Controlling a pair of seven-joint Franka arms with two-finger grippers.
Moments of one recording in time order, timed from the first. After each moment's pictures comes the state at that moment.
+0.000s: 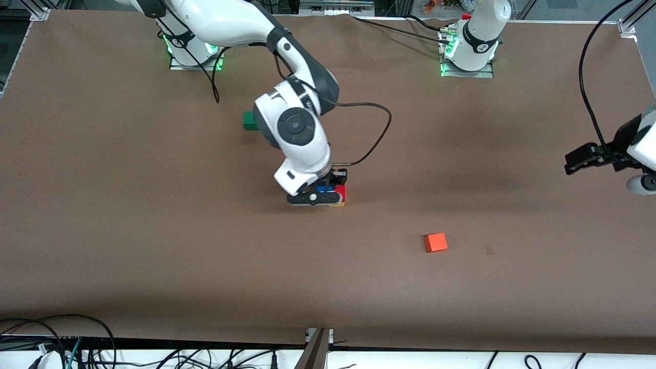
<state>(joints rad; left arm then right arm) 0.07 0.21 -0.10 -1.36 0.05 1.53 -0.11 0.79 0.85 -0.12 -1.06 0.17 2.00 0.65</state>
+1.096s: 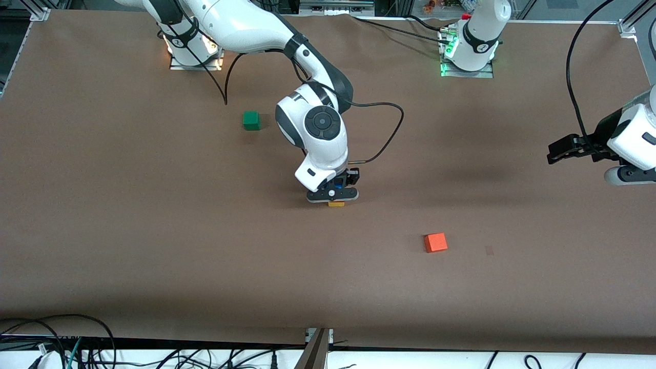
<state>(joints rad) 0.07 0.20 -0.11 -1.42 0.02 1.55 -0.11 0.83 0.90 -0.12 -1.05 0.12 2.03 0.65</state>
